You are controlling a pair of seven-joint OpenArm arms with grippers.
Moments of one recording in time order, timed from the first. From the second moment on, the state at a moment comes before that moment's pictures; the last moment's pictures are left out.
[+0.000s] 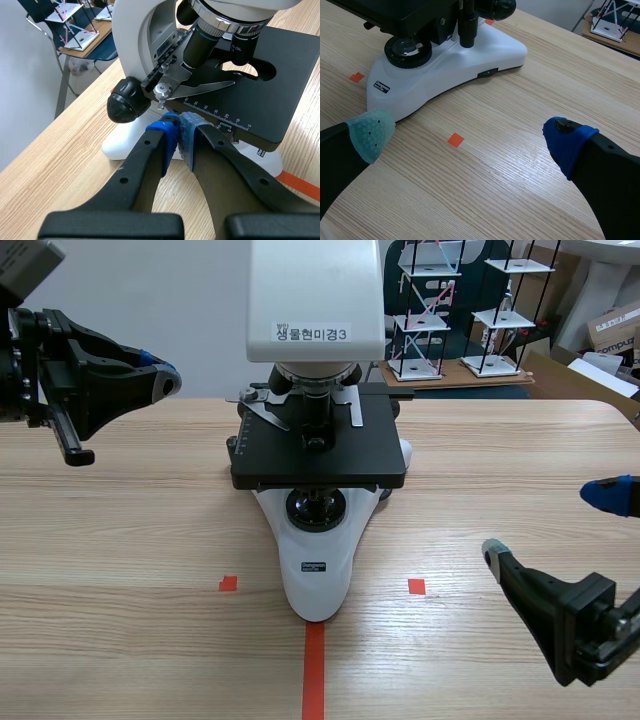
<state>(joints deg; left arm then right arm) -4.4 -48.6 14.5 99.0 -35.0 -37.6 7.1 -45.5 31.4 12.6 114.6 16.8 24.2 5.0</state>
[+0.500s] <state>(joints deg) -2.1 -48.6 13.7 99.0 -35.0 -37.6 5.1 -45.5 31.4 12.6 114.6 16.8 24.2 5.0</state>
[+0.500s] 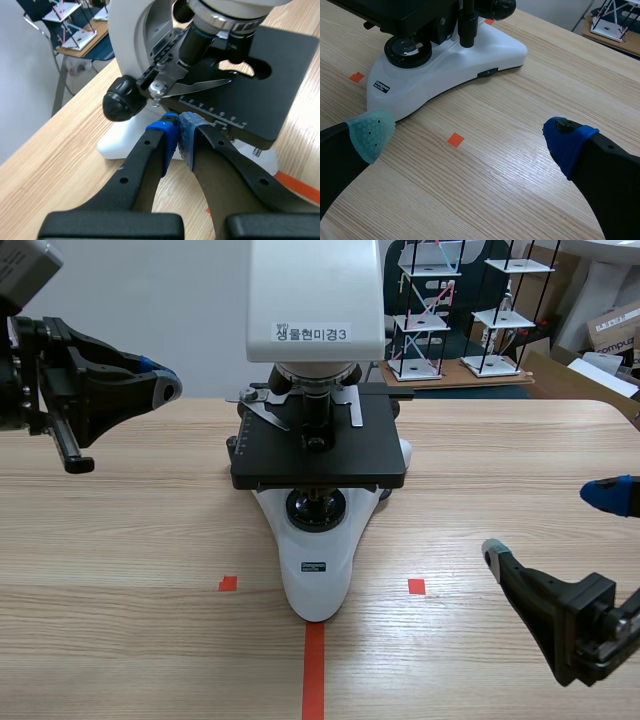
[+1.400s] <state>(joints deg) 57.7 -35.4 -21.9 108.7 -15.3 -37.5 -36.5 -45.5 31.4 12.6 114.6 16.8 24.2 5.0</state>
